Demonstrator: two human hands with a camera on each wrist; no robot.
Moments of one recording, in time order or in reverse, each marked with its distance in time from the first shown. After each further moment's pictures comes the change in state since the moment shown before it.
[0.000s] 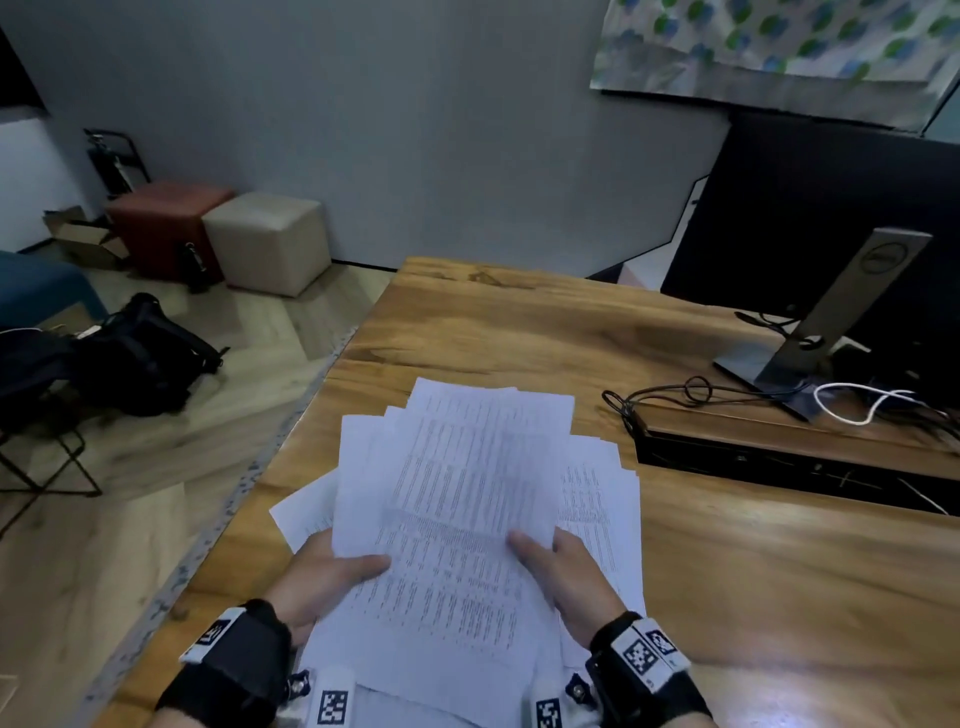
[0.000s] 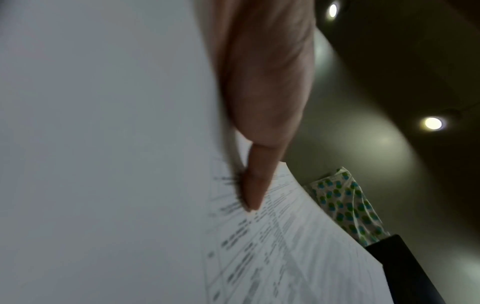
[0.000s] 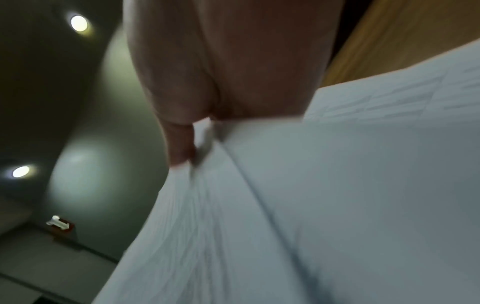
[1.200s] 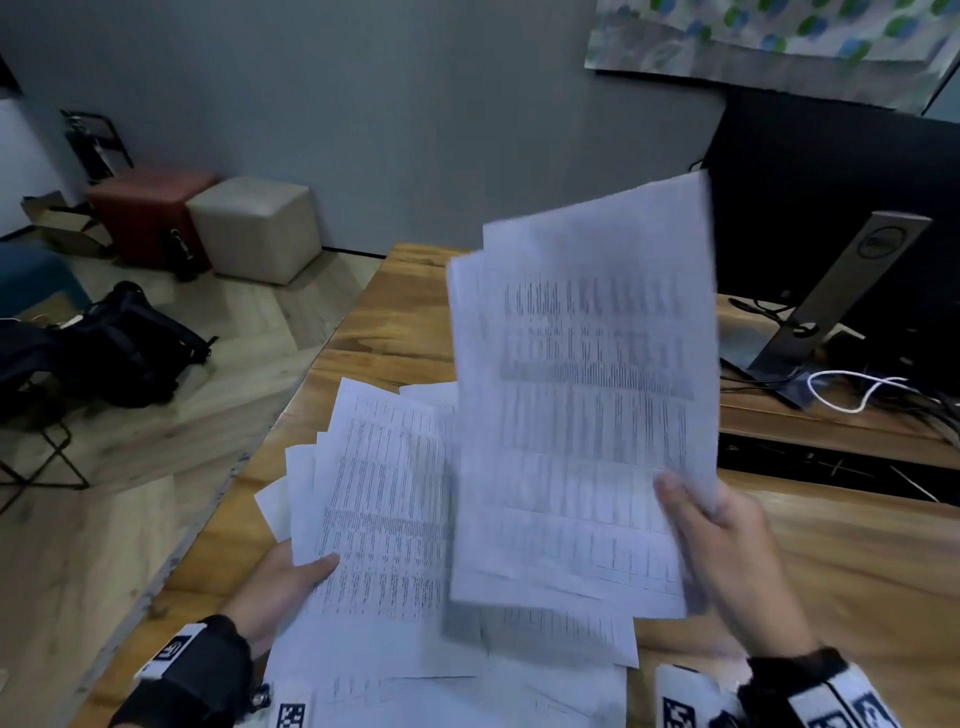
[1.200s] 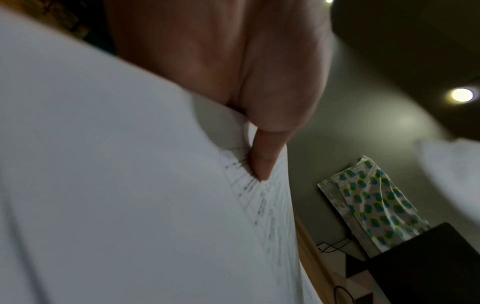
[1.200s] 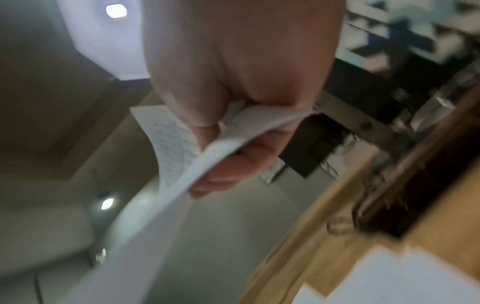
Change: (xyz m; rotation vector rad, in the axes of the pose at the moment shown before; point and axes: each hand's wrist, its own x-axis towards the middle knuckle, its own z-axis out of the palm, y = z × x) left_hand 0.016 -0.032 -0.027 -0.032 0.080 0.012; right_hand -0.082 -0.082 -0.081 -0.233 0.363 -0.349
